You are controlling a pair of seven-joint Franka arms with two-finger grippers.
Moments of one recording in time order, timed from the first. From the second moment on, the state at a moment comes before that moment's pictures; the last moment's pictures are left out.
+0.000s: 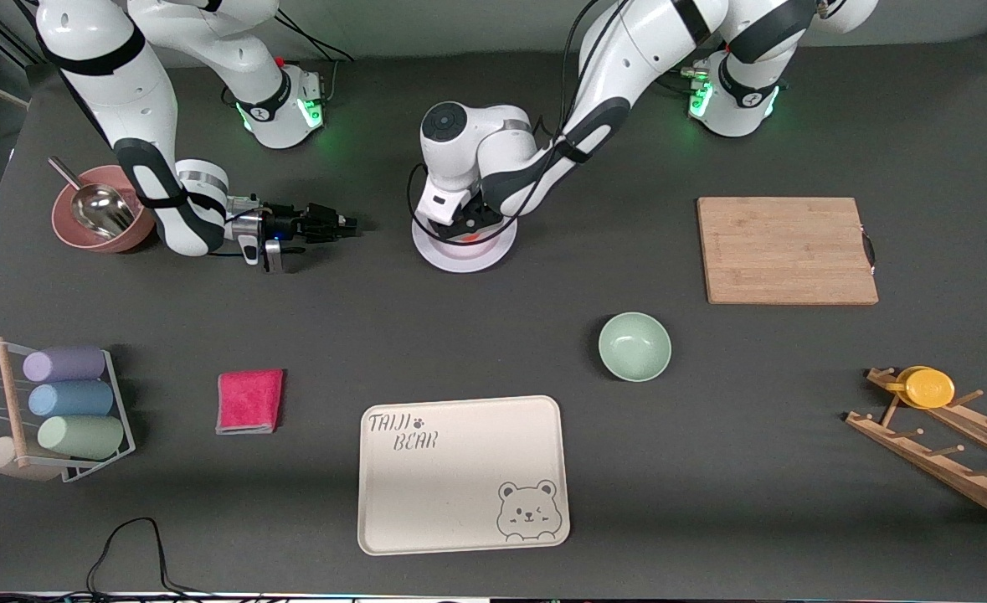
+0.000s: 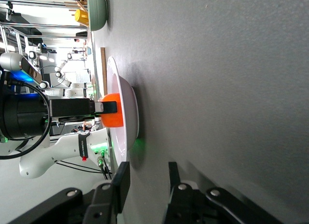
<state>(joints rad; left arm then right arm) -0.60 0.78 -0.57 -1.68 0.49 2.31 -1.71 0.29 0.43 -0.35 -2.66 1.45 1.80 -1.46</state>
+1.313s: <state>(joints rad) -0.15 0.35 -0.57 -1.56 0.29 1.82 -0.87 0.42 0.45 -0.22 -2.65 1.76 1.81 -1.48</state>
